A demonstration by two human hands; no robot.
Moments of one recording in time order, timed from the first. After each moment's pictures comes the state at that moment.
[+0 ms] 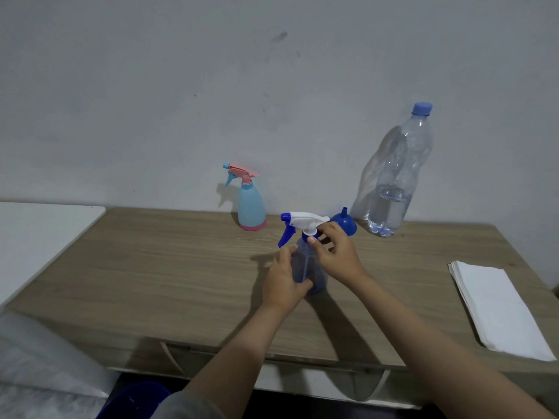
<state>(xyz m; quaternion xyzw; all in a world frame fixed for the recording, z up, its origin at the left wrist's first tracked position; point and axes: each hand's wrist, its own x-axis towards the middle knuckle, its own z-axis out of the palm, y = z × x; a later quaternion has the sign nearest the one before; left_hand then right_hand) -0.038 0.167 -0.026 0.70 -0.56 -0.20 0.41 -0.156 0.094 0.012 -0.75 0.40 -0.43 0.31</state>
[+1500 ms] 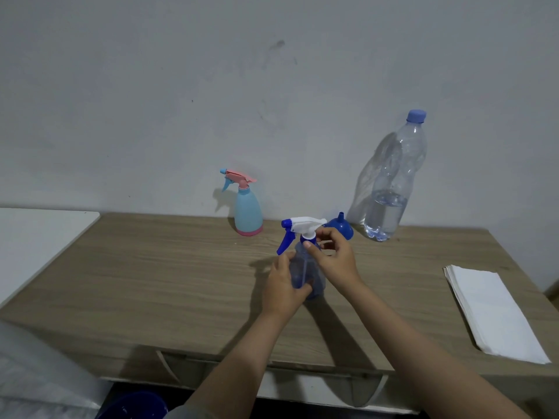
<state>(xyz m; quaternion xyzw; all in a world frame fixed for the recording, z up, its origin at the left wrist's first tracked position) -0.041 0.165 -0.027 0.70 -0.54 -0.21 0.41 -0.151 0.101 0.007 -0.64 0.42 -0.50 0.40</state>
